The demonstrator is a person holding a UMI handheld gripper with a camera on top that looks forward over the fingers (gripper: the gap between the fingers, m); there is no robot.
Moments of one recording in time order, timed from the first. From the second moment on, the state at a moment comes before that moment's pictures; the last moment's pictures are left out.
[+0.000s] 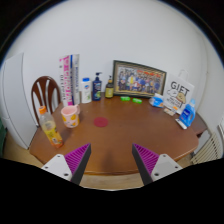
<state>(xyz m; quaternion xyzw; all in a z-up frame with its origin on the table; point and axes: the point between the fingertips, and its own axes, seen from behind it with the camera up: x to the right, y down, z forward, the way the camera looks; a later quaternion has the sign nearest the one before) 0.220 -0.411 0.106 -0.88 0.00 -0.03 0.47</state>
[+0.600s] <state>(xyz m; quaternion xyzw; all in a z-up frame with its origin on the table) -0.057 -0.300 0.031 -0.84 -0.05 0.09 0.53</state>
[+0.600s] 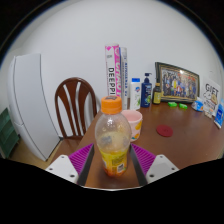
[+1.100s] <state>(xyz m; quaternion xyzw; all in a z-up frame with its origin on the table) -0.125 -0.250 0.112 -0.80 0.04 0.24 0.55</state>
